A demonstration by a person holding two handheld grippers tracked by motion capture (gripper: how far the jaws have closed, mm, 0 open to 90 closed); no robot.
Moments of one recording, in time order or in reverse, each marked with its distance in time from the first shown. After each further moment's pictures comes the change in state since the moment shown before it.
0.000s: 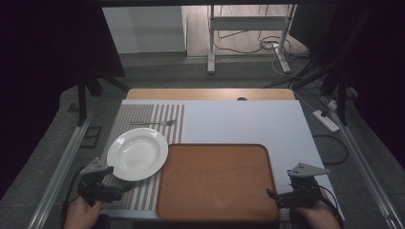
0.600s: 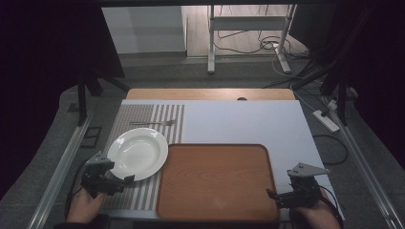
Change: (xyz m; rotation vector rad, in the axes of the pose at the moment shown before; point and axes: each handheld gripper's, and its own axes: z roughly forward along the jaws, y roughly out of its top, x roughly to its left) left arm 0.013 0.013 0.012 0.043 0.017 -0.027; right arm 0.000 0.000 0.000 -0.002 0.003 0.004
